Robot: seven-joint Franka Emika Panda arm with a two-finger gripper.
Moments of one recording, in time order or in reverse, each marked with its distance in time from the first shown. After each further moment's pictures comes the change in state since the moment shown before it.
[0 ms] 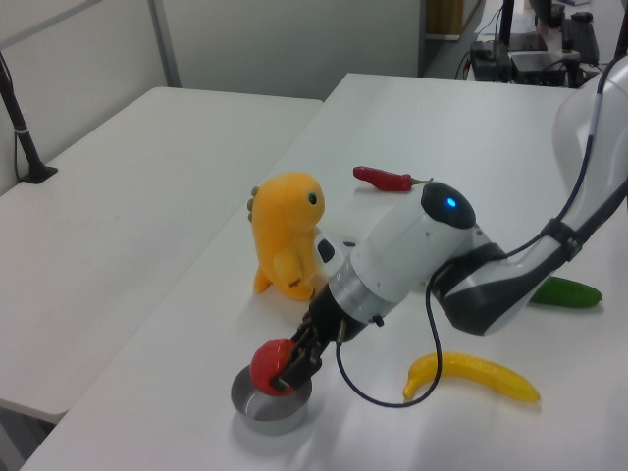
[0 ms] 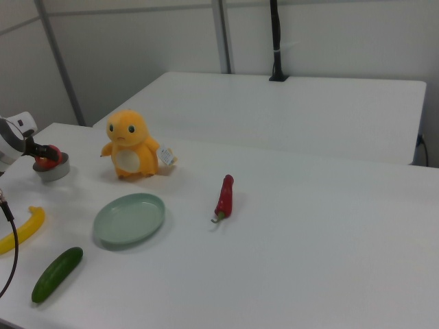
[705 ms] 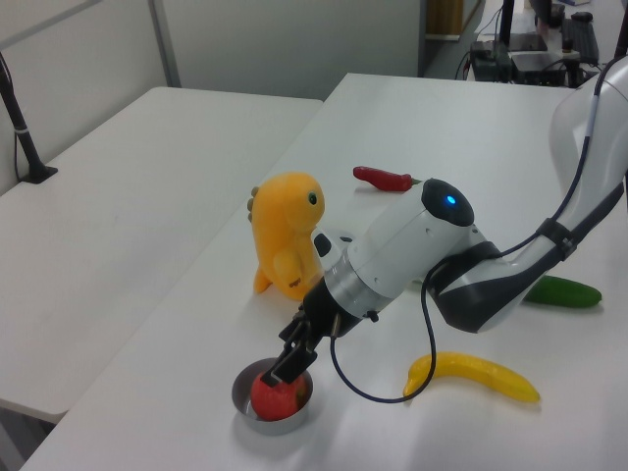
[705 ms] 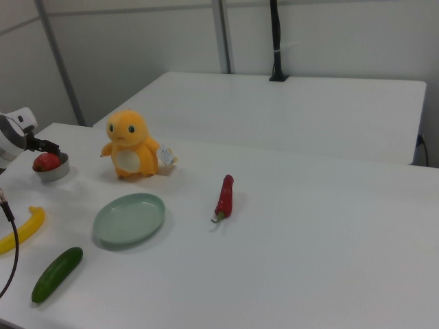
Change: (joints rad) arm -0.001 0.006 -0.008 0.030 -0.011 0.017 0.015
